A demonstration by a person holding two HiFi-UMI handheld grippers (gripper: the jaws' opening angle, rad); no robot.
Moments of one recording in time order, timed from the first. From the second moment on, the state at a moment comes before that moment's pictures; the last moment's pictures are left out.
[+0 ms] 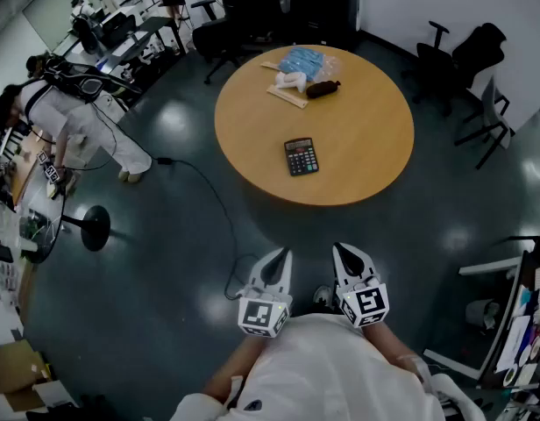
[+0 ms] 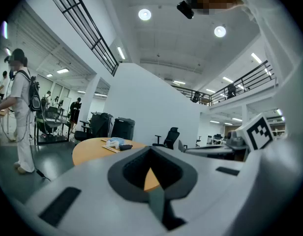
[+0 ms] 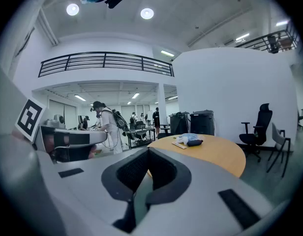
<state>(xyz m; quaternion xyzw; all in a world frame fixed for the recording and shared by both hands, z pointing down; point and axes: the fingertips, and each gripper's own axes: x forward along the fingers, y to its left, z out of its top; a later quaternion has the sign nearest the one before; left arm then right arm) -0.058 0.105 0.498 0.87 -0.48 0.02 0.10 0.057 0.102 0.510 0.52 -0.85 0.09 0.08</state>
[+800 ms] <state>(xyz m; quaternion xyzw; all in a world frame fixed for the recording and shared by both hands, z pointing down) -0.049 0.099 0.497 0.88 -0.47 0.01 0.10 0.065 0.093 0.507 0.51 -0.85 0.09 0.07</state>
